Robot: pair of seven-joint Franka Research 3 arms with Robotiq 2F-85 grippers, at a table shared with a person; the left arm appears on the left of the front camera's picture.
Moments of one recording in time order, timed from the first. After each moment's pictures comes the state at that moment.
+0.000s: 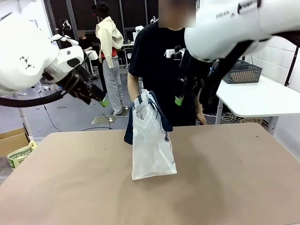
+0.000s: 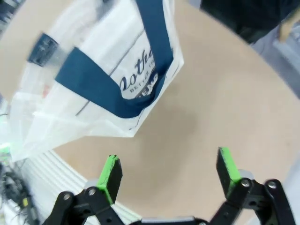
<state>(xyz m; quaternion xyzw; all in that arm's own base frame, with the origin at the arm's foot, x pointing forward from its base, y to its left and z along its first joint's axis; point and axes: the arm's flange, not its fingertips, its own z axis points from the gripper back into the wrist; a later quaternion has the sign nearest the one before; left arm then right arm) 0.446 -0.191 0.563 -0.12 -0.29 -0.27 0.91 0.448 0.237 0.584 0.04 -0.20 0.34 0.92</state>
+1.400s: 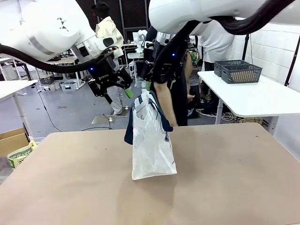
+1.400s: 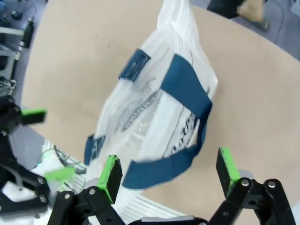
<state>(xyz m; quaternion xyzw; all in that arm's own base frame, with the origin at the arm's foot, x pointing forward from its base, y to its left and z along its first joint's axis) 0.493 -0.276 0.586 -0.18 -0.09 -0.16 0.97 0.535 0.329 0.604 0.10 -0.12 0.22 0.96</state>
